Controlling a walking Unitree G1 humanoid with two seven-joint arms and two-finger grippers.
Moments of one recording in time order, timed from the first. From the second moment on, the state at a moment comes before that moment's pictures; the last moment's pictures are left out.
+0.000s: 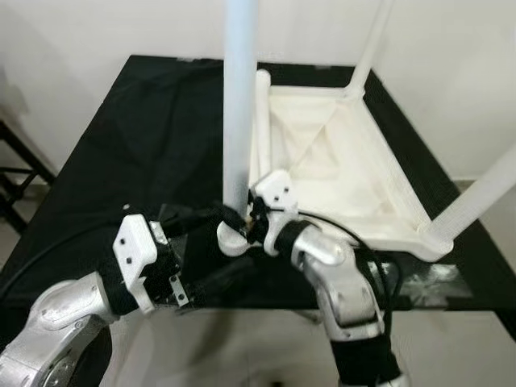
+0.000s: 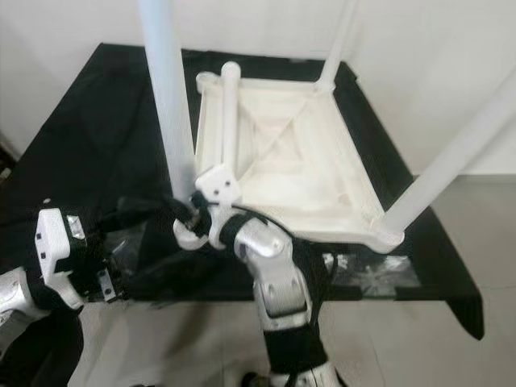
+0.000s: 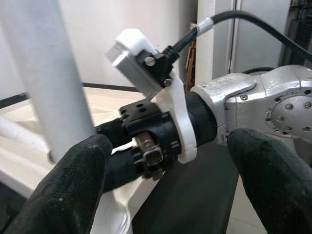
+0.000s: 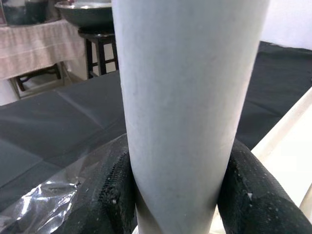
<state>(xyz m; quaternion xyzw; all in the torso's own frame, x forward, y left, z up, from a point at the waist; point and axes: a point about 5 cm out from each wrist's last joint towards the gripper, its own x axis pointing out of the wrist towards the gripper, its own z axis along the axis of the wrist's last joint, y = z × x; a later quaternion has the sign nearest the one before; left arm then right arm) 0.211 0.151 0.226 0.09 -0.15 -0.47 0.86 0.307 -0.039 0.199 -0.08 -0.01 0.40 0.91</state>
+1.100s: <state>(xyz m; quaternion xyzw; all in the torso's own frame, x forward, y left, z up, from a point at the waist) 0.210 0.151 0.227 0.09 -0.16 -0.46 0.87 0.350 -0.044 0.244 -0.16 -0.03 0.73 0.67</state>
